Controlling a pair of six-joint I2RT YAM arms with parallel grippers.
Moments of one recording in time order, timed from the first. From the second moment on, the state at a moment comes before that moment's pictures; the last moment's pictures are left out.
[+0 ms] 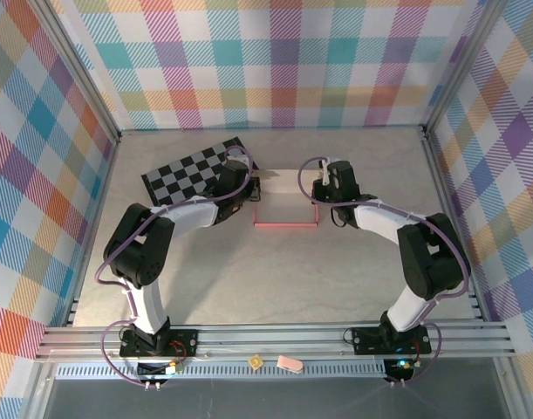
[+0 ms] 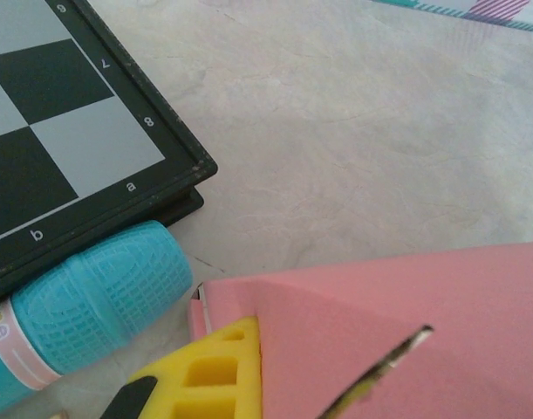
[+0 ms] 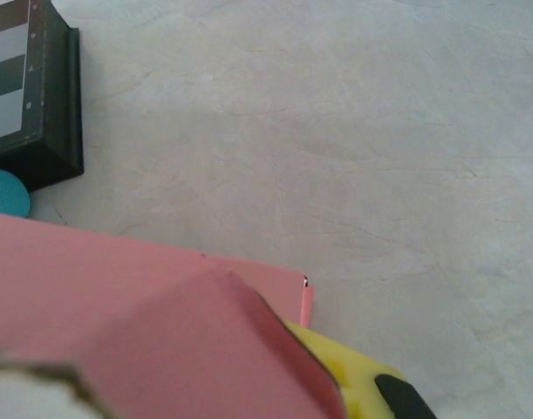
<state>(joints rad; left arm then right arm) -0.52 1.84 1.10 0.15 -0.04 -0.44 0.41 1.66 0.94 0.10 0.04 0.21</state>
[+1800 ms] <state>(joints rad) -0.62 1.81 1.00 0.27 -0.14 -0.29 0.27 1.34 1.47 -0.77 -0.26 0.80</state>
